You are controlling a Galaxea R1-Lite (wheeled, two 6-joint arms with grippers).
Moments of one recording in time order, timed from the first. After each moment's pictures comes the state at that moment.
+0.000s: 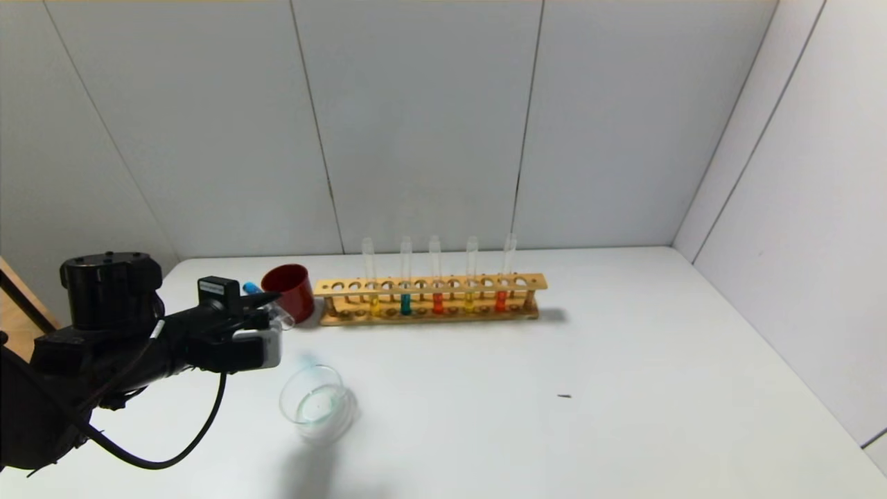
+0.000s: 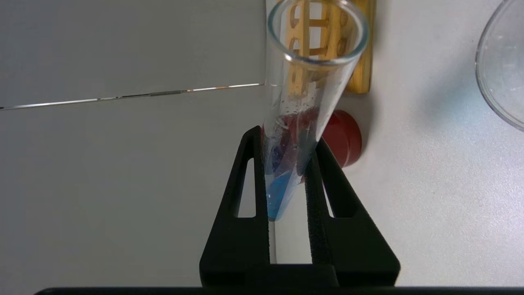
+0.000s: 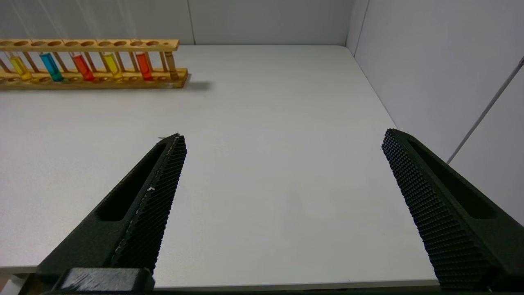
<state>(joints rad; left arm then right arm) -0.06 1.73 -0.47 -0.91 -0.36 1.55 0.00 0.00 0.00 0.00 0.01 0.00</state>
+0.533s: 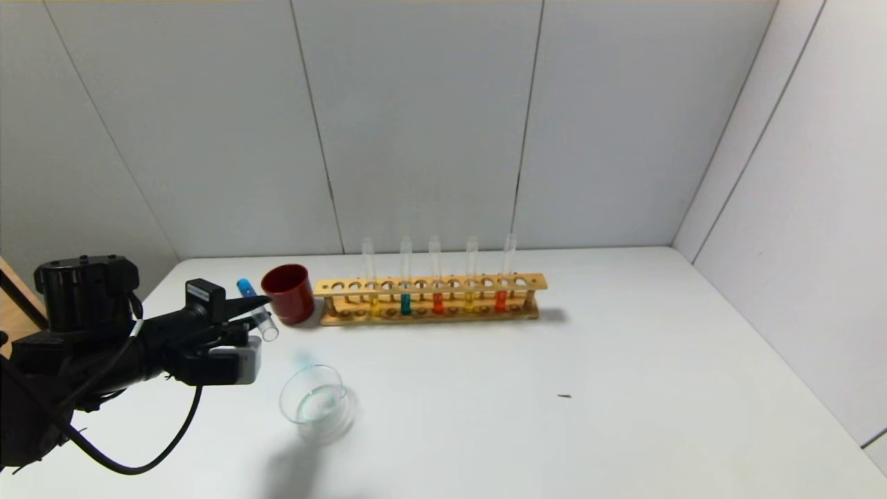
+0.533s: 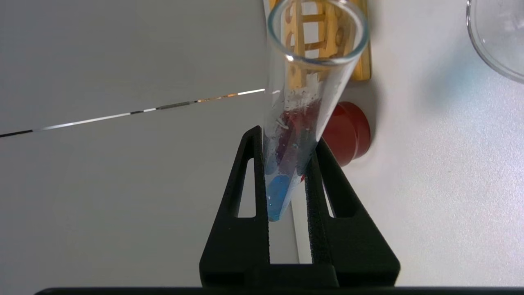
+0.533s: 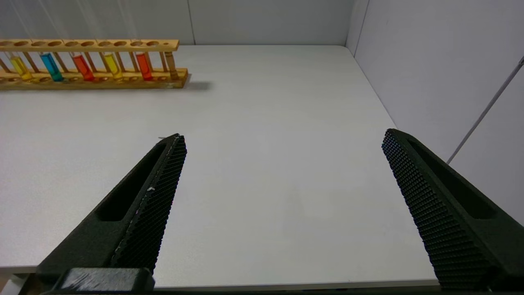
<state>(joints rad) 0.03 1.73 -0.47 -0.90 -0.49 1.70 0.00 0.00 0.00 0.00 0.01 0.00</state>
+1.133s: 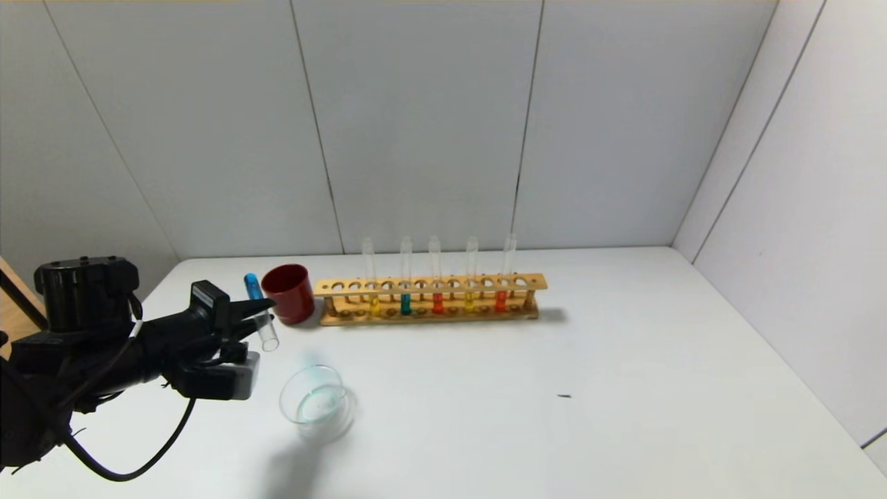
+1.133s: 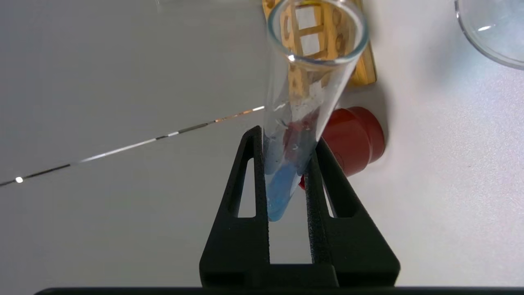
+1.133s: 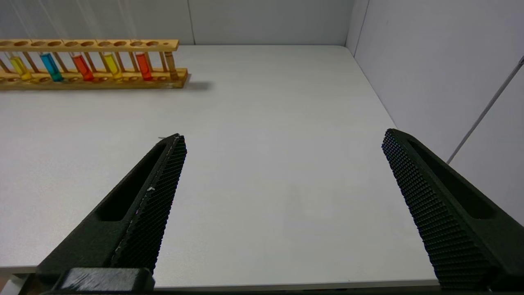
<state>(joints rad) 0.03 1.73 -0.47 -0.89 -0.55 1.85 0.00 0.00 0.00 0.00 0.01 0.00</state>
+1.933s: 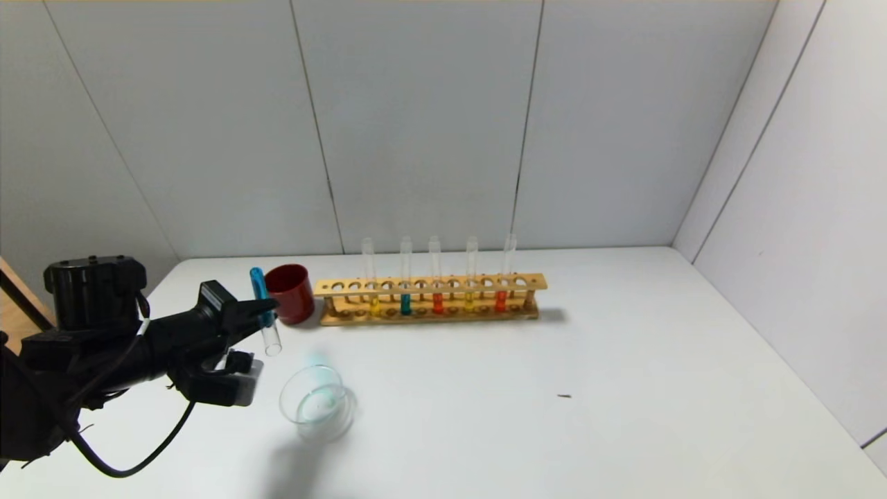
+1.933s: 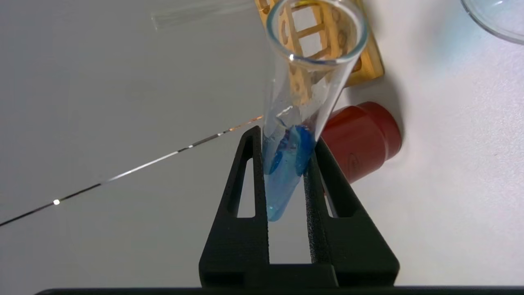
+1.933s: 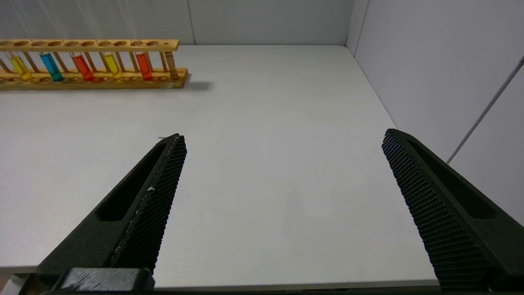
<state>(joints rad) 0.02 1.75 -0.48 -0.89 -0.55 1.97 0.00 0.00 0.00 0.00 0.01 0.00</state>
